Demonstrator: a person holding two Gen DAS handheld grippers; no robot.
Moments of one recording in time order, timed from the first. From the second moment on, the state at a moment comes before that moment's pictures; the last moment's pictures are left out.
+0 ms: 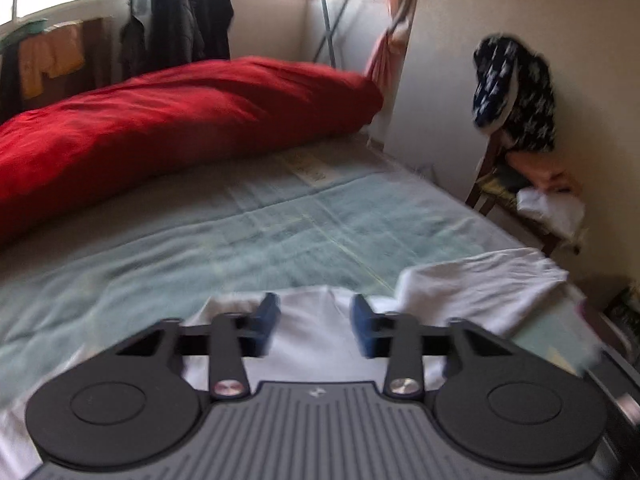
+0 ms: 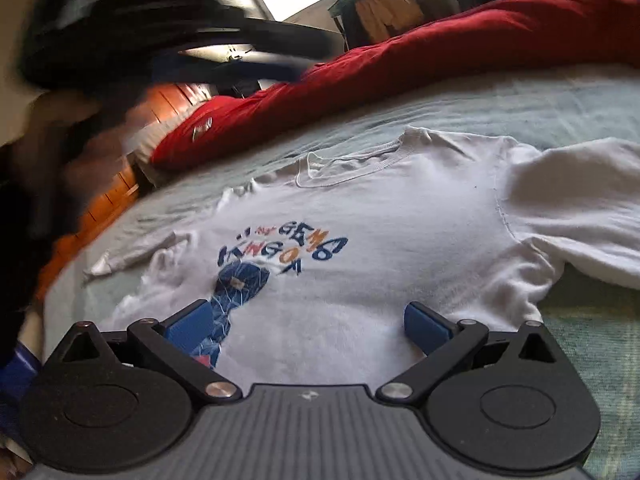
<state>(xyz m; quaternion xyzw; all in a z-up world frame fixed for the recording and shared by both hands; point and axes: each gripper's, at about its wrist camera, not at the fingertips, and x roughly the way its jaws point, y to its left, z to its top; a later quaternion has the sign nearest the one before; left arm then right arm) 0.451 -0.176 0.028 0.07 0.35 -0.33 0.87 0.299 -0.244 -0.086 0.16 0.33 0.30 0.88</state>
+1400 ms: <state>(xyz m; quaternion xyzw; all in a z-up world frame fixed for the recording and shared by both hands) 0.490 -0.273 -0.031 0.23 0.32 -0.41 0.82 0.300 -0.254 -0.092 0.20 0.32 0.31 0.87</state>
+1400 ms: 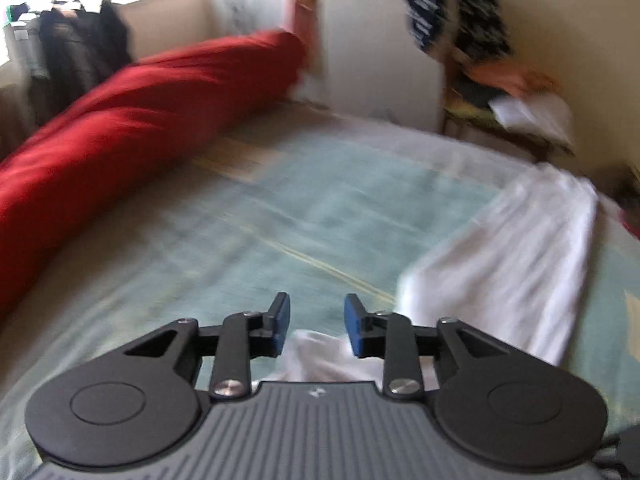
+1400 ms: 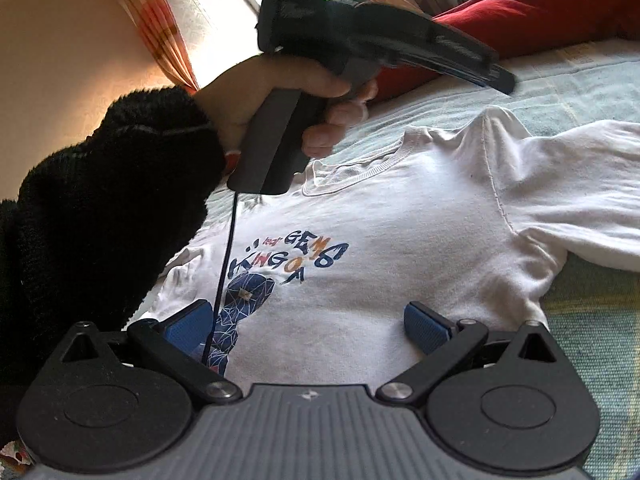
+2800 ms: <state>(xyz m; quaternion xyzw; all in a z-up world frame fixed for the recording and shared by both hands) 0.521 -0.237 -0.060 0.02 0.41 -0.28 0.87 0.281 -0.258 -0.064 0.17 0.31 0.30 0.88</state>
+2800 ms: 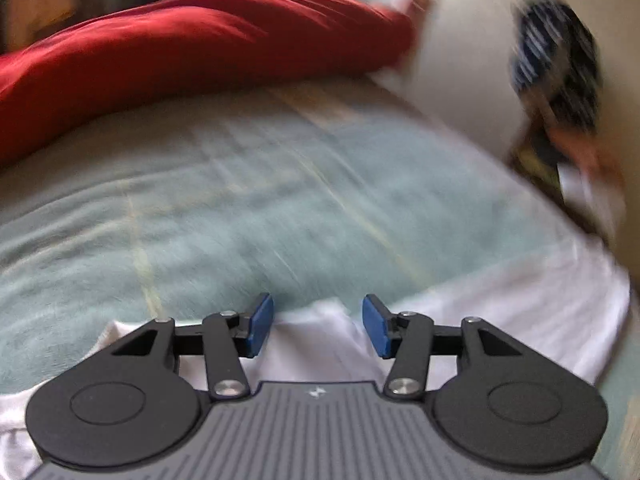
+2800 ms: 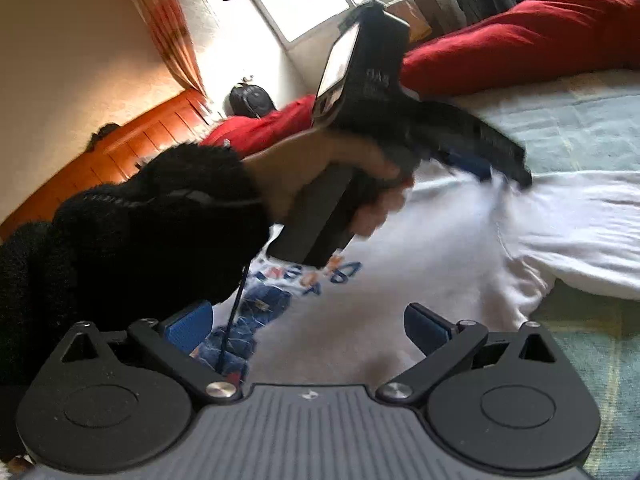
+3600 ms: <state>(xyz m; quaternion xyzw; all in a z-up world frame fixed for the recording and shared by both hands) 0.482 -0.176 -0.029 0.00 0.39 -0.25 0.89 0.275 -0.302 -0.048 0.20 0.29 0.24 0.91</state>
